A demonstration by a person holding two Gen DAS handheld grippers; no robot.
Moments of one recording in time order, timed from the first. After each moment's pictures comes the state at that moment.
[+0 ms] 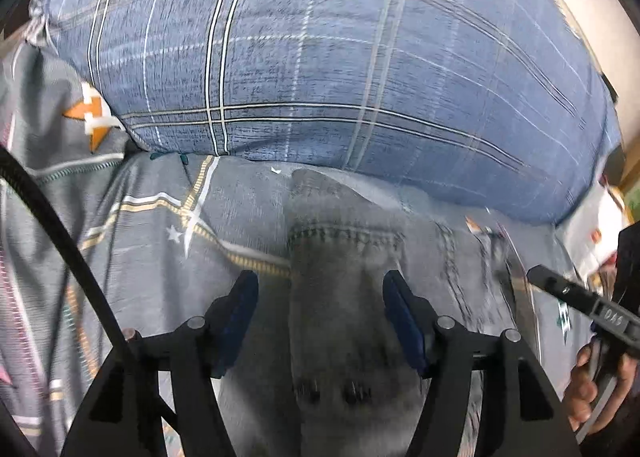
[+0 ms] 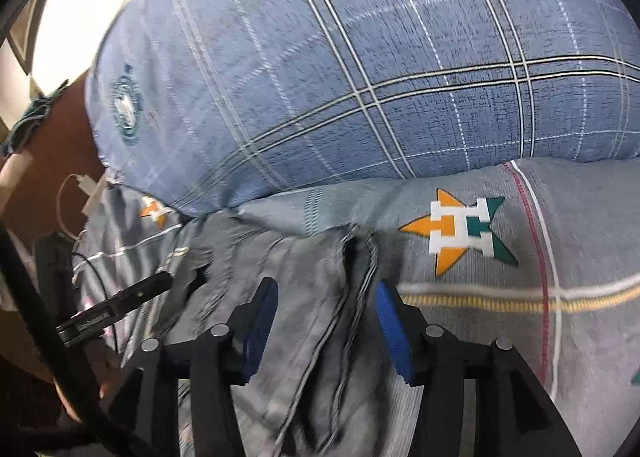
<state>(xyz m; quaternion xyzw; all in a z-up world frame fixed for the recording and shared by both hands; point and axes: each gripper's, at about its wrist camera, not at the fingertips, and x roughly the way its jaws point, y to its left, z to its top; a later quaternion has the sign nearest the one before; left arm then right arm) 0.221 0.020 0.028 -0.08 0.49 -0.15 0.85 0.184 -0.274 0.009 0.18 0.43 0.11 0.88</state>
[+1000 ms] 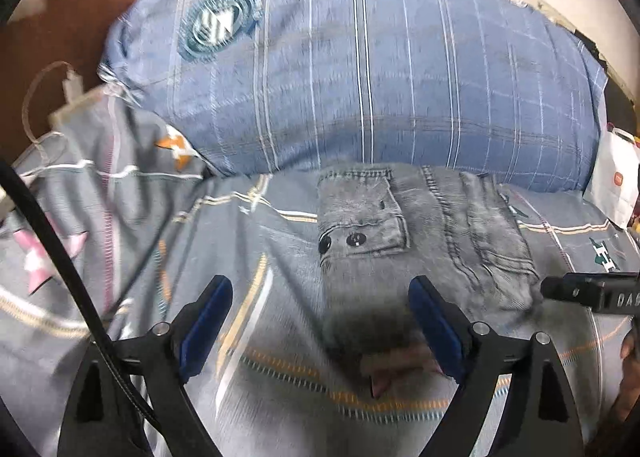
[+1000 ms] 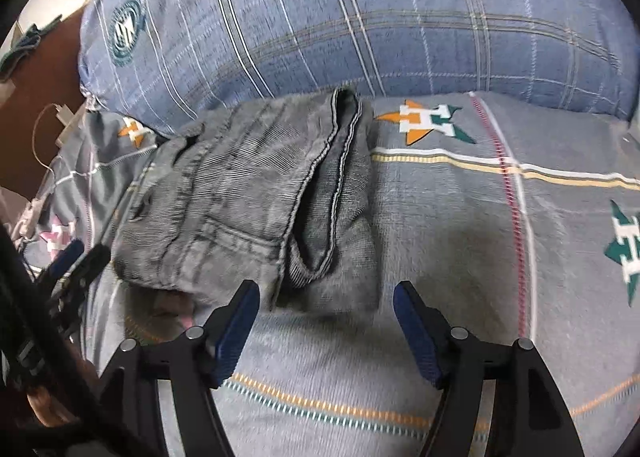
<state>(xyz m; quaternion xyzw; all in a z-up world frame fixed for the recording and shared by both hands) 0.064 0.015 0.040 0.01 0.36 -0.06 0.93 0.090 -0.244 -0.012 0.11 0.48 0.05 0.87</state>
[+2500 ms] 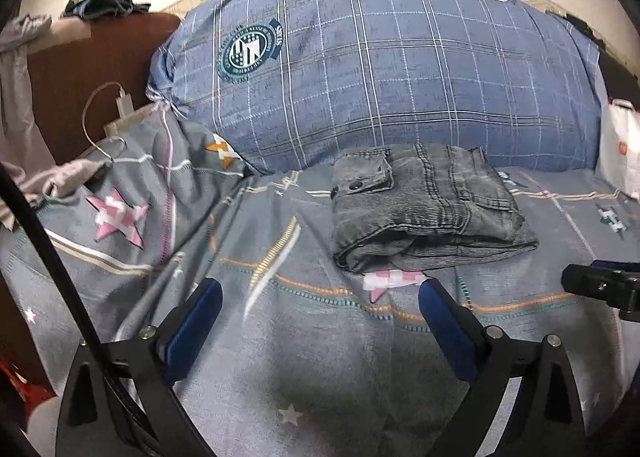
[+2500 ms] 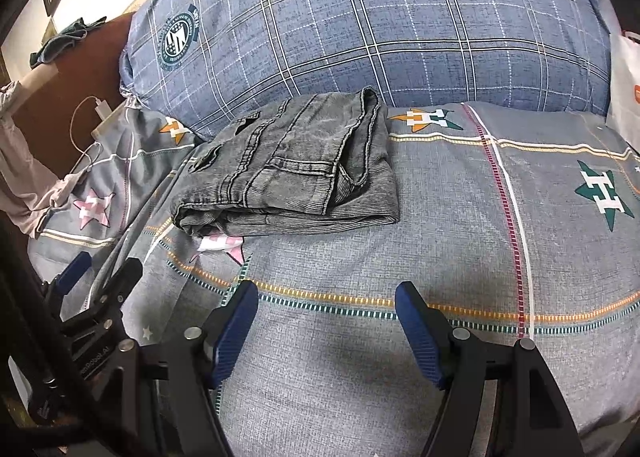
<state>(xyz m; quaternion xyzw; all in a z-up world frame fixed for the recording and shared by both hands) -0.023 0.006 0.034 0.05 0.33 -0.01 0.94 -0.004 -0.218 -0.007 0.10 0.42 0.06 0.90</state>
